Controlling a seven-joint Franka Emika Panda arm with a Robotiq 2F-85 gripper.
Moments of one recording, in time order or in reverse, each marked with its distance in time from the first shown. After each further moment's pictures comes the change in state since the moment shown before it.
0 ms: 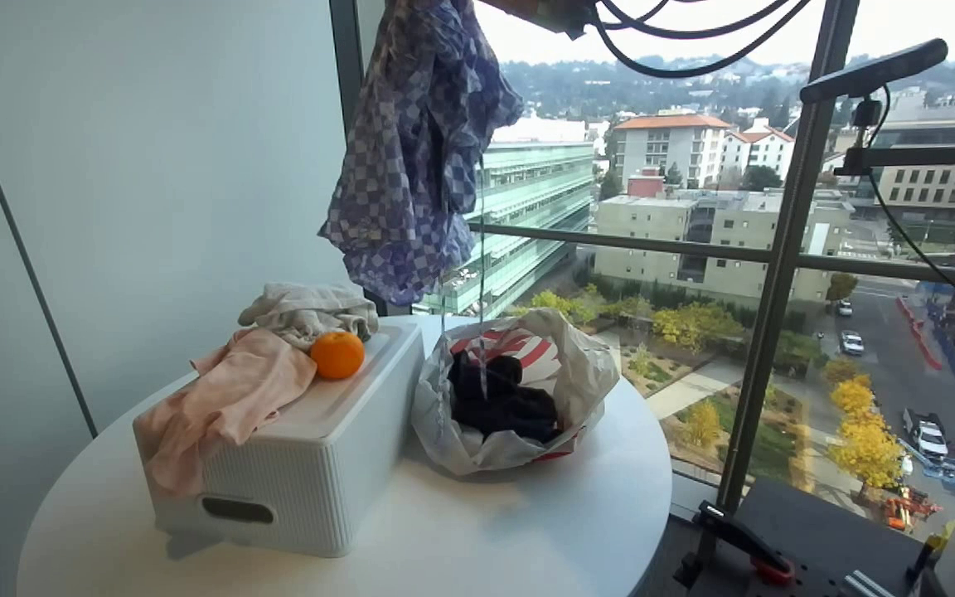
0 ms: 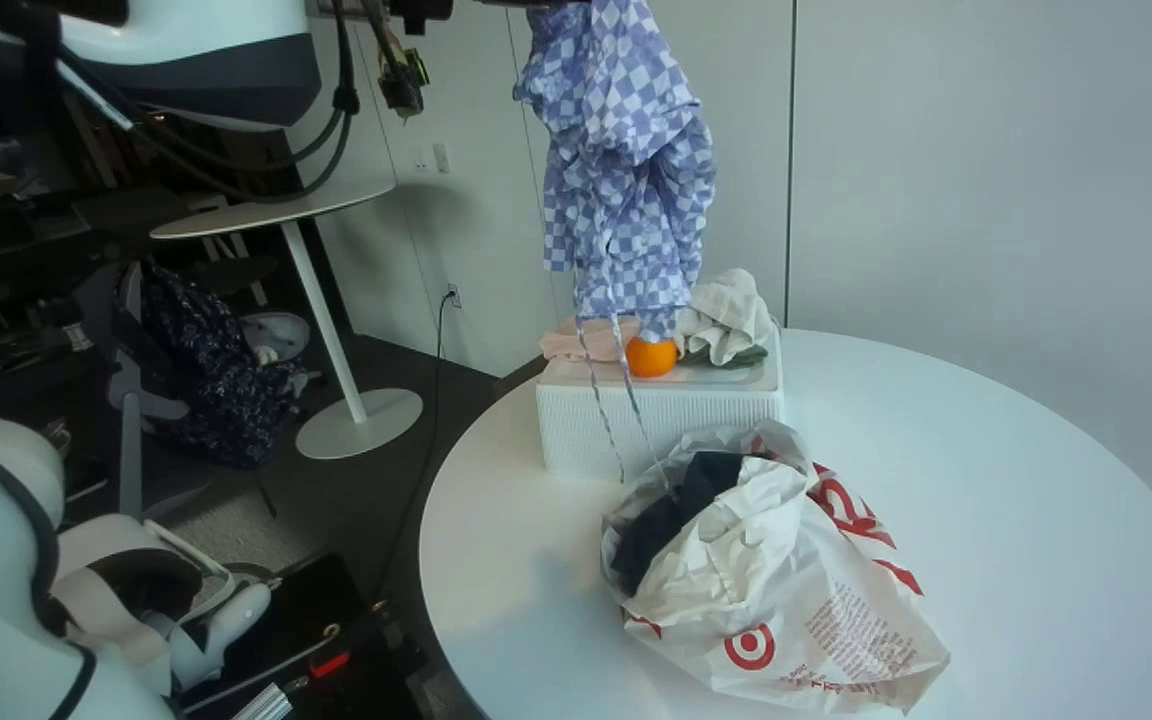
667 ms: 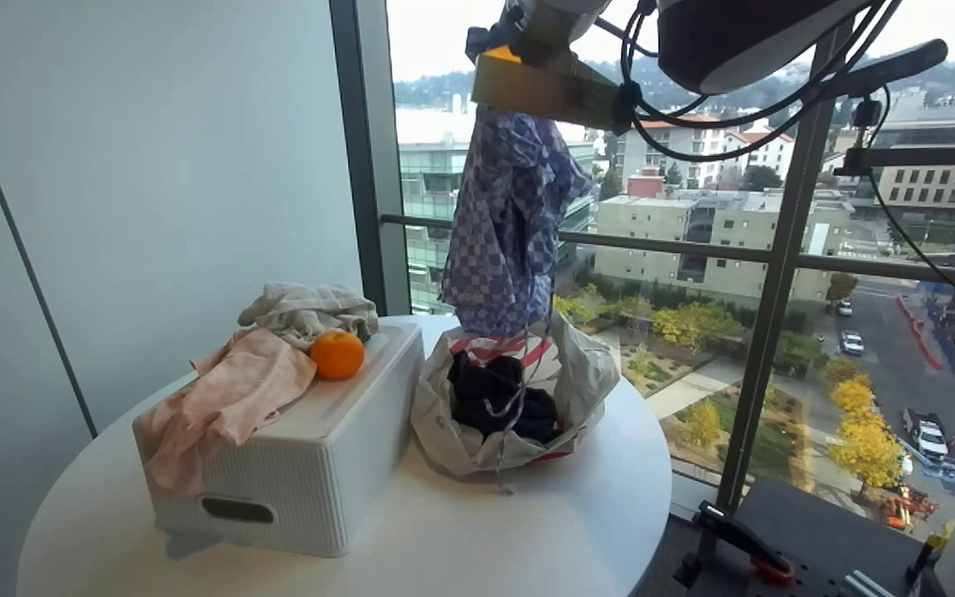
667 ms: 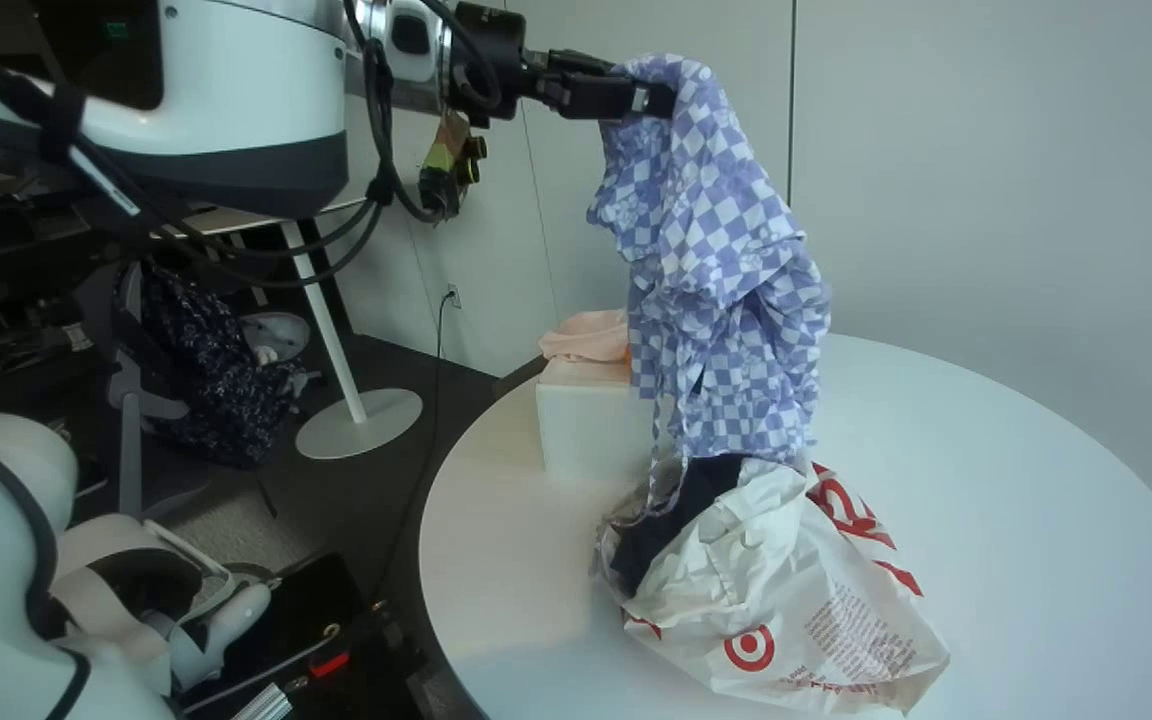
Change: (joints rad) arm -0.090 0.022 -0.024 -0.139 0.000 -0.116 0.045
